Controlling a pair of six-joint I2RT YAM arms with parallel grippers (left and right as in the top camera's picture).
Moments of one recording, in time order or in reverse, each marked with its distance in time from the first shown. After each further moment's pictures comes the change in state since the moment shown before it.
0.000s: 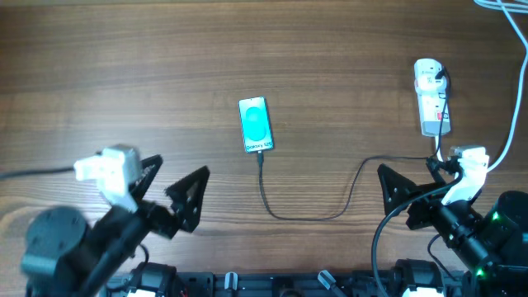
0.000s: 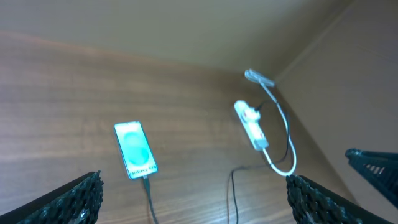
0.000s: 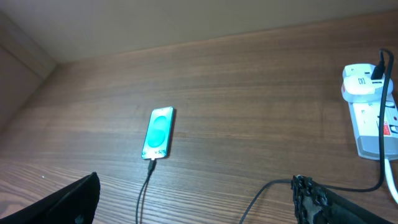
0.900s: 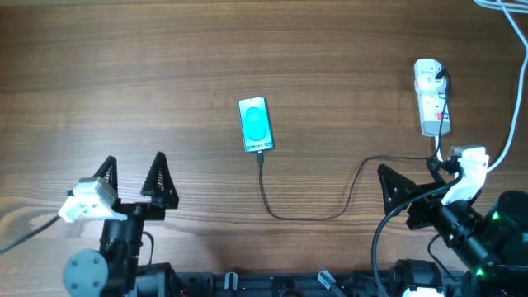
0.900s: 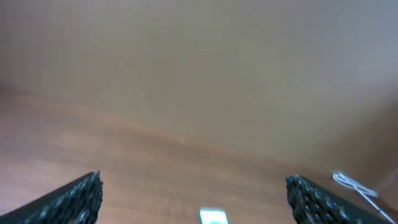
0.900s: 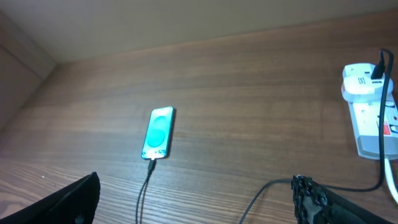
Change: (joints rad) left arm 0.267 -0.428 -0.617 0.554 -0.196 0.011; right arm 0.000 0.001 0.000 0.000 0.000 0.000
